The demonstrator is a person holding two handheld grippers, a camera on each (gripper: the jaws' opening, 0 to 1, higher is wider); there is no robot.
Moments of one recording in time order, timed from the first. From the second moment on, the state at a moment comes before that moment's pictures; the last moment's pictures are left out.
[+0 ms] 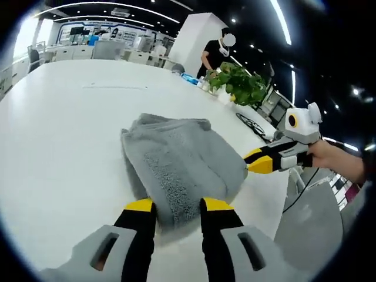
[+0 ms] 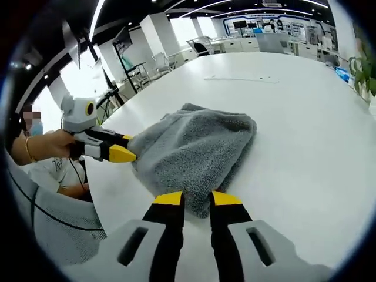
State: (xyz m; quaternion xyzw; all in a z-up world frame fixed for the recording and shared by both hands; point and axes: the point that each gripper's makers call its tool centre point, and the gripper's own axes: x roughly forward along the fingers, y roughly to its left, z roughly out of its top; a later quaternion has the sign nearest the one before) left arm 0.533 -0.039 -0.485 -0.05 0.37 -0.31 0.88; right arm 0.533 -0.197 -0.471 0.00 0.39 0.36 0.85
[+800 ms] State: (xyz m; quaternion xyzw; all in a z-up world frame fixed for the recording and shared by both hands) left arm 0.464 -0.036 -0.402 -0.06 0.26 -0.27 0.93; right arm 0.470 -0.237 -0.397 0.02 0.30 0.29 0.91
